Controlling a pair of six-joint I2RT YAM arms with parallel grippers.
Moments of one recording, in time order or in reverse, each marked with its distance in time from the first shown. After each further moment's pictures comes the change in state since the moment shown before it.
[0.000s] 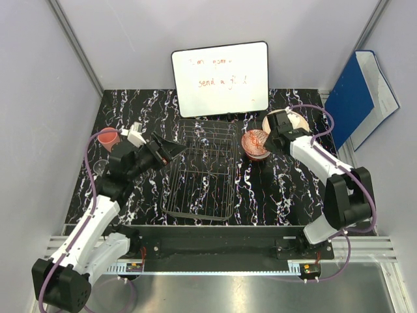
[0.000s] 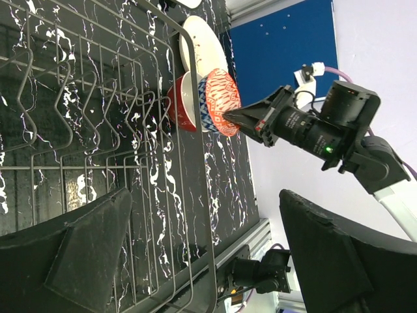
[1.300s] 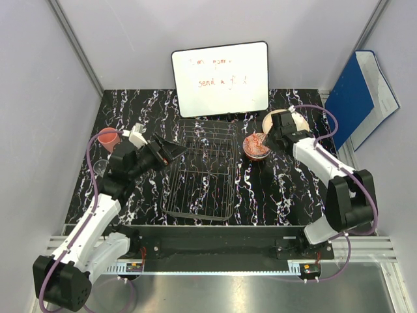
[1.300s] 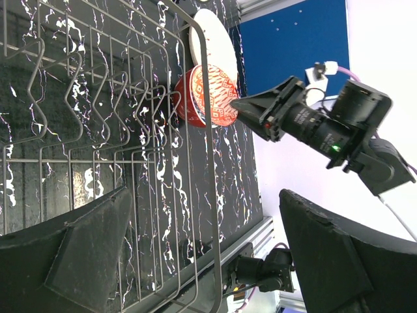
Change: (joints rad) left arm 0.000 0.019 -0.009 -0.008 -0.003 0.003; right arm -0.029 -0.005 -0.039 0.089 -0.026 0.014
